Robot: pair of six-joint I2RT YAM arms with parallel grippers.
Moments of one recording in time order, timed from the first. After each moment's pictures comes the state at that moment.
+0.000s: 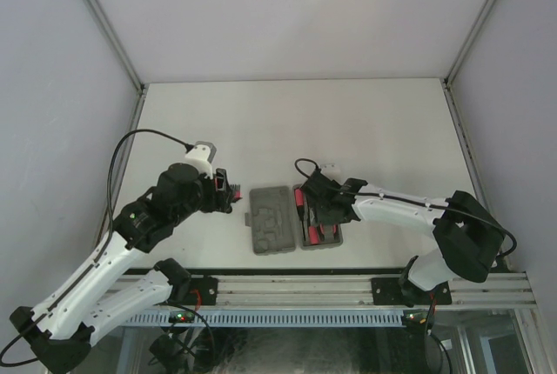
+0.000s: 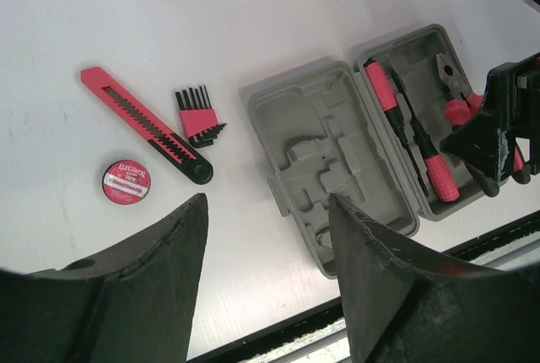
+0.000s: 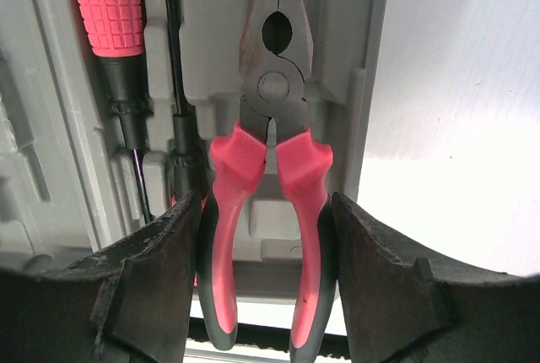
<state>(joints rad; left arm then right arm) -0.67 0.72 0.85 -0.71 -0.19 -0.37 0.90 1.48 0.87 -0.65 0.27 0.75</state>
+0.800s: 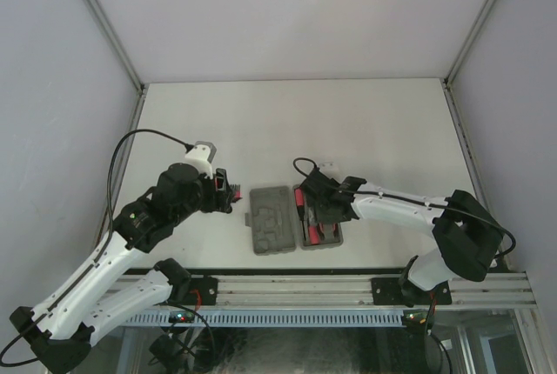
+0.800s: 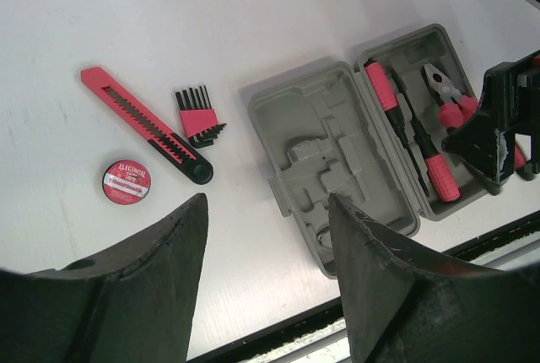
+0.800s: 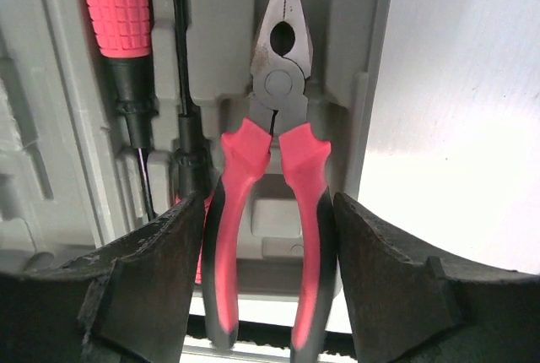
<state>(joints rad) -0.67 0.73 0.85 -0.71 -0.19 -0.37 0.90 1.49 0.89 -0.67 0.27 0.73</state>
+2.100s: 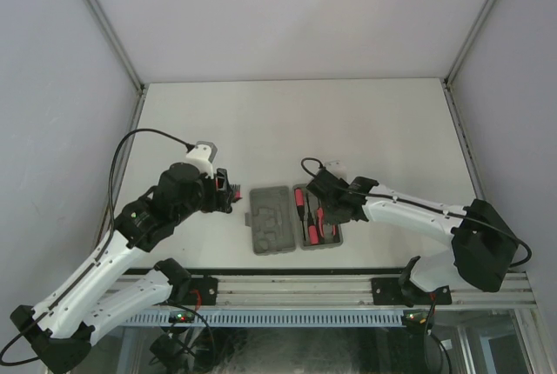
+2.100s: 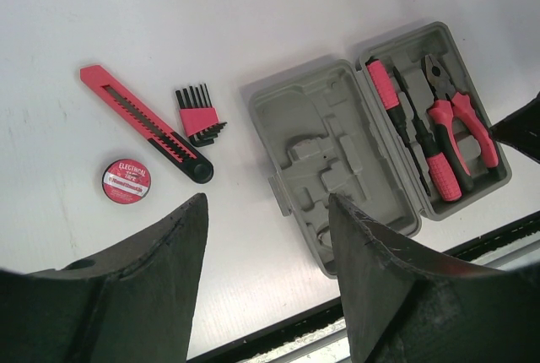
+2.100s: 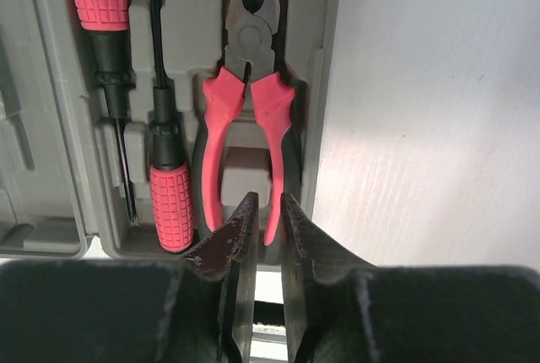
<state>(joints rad) -0.67 0.73 0.85 -0.71 -0.19 -0.37 0.89 1.39 0.88 -0.74 0.29 0.69</state>
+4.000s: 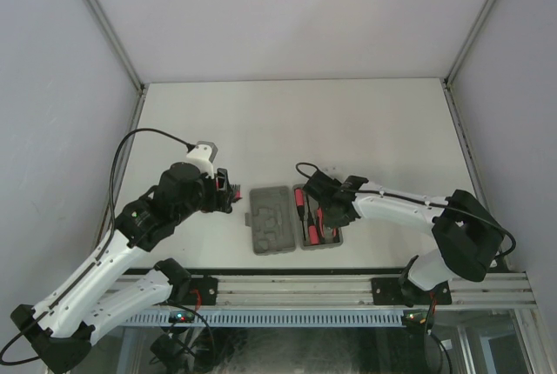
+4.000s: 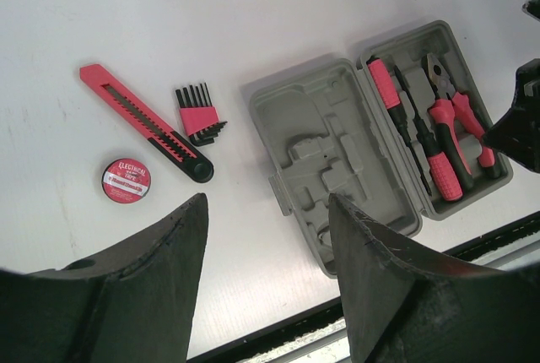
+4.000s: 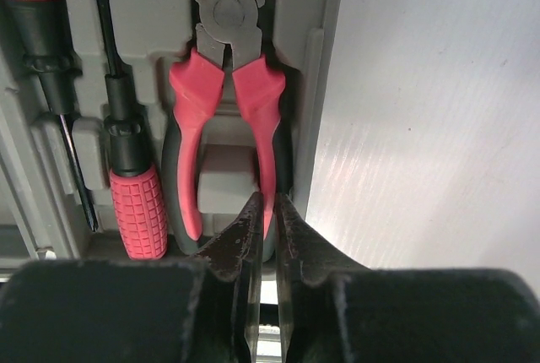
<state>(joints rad) -0.67 0.74 0.85 -0.71 -0.19 -0.37 0.88 1.49 0.88 -0.75 0.25 0.67</state>
